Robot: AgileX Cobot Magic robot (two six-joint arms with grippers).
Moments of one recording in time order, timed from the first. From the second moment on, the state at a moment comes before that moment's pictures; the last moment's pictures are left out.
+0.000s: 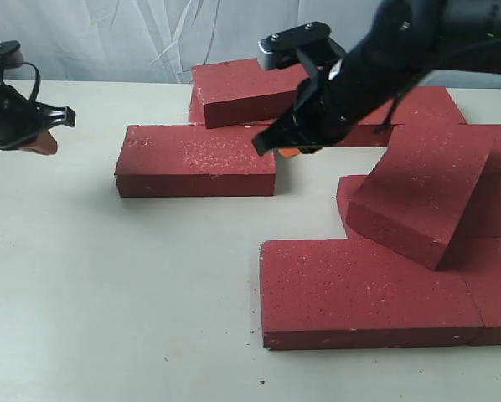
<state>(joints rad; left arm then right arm) 0.06 1.89 -1.19 -0.50 0.55 0.41 0.48 1.82 -1.32 0.27 0.66 -0.34</state>
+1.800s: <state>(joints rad) -0.16 2.17 -1.33 -0.86 0.51 0.60 0.48 2.12 -1.69 -0.06 0.83 -0.09</state>
